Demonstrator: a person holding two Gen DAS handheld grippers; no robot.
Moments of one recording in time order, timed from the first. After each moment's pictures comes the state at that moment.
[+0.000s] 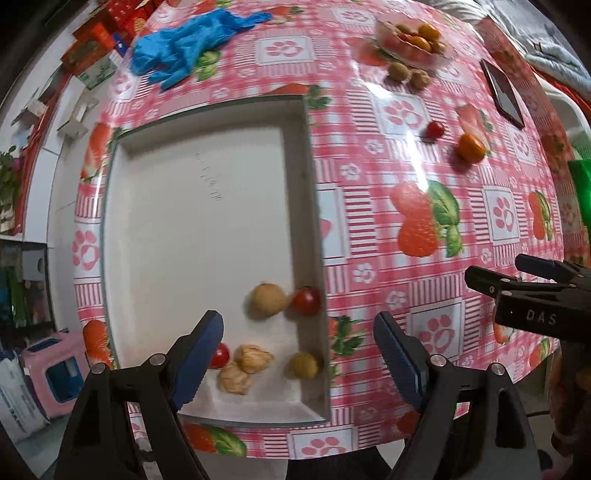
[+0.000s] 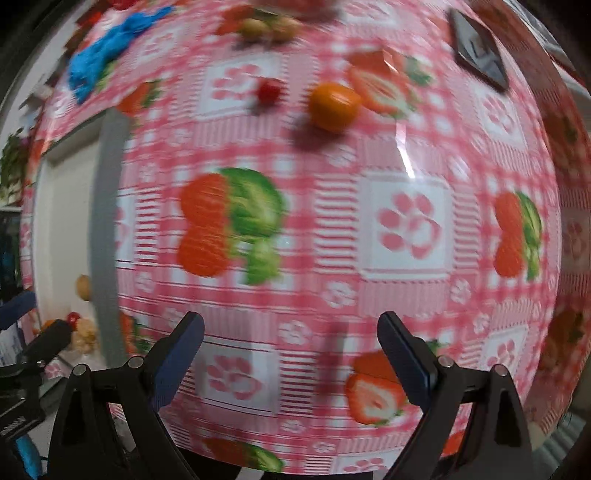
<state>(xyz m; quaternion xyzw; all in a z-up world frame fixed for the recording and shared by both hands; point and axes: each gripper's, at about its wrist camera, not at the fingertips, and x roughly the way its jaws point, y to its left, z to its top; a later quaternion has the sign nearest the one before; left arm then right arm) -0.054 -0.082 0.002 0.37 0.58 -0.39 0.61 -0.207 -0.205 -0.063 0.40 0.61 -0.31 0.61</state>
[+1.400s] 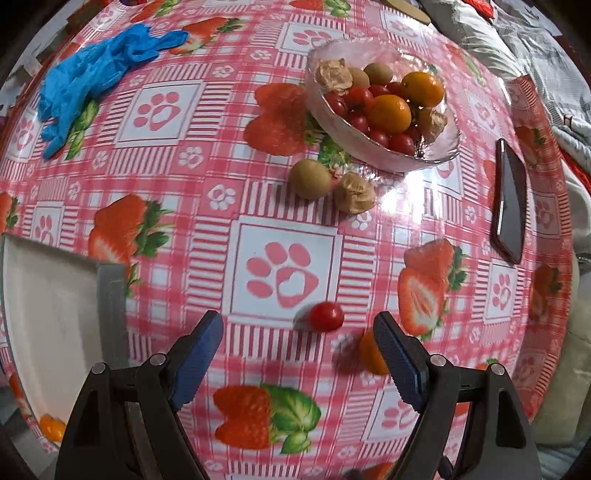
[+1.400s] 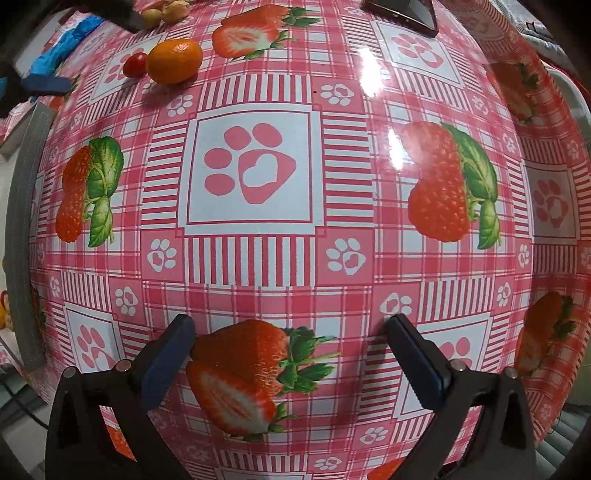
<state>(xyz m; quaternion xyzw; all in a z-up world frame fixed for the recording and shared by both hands) -0.069 -0.285 -0.045 0.26 0.64 -0.36 0.62 -0.287 -0.215 -0.095 0.36 0.61 -0.35 0.61</state>
